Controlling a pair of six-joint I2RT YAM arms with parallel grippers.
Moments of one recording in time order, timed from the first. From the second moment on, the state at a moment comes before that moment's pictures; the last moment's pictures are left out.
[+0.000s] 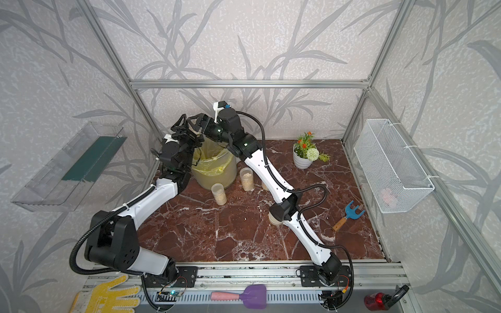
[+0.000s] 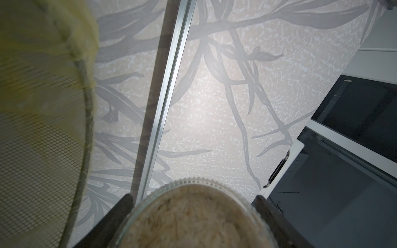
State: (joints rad) left arm -0.23 1.48 1.05 0.73 -0.26 -1.84; right arm 0.77 2.60 3.11 -0.57 -0.29 1.02
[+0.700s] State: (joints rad) left arm -0.22 1.49 1.05 0.68 -0.24 -1.78; right arm 0.76 2.59 3.11 -0.72 -0.29 0.94
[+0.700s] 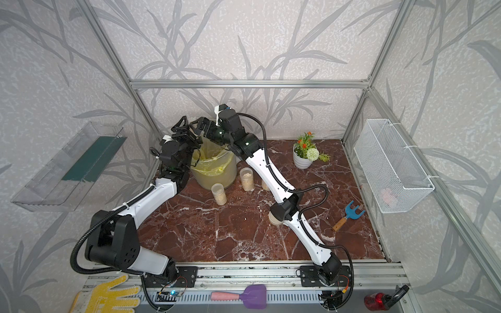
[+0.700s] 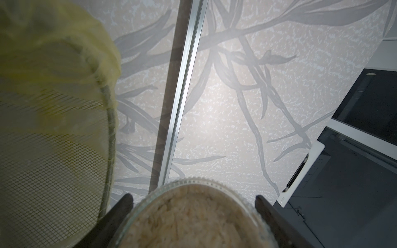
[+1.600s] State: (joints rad) left arm -0.17 1.44 1.04 0.49 -0.12 -1.59; right arm 0.67 2.42 3.11 -1.04 -0.30 0.68
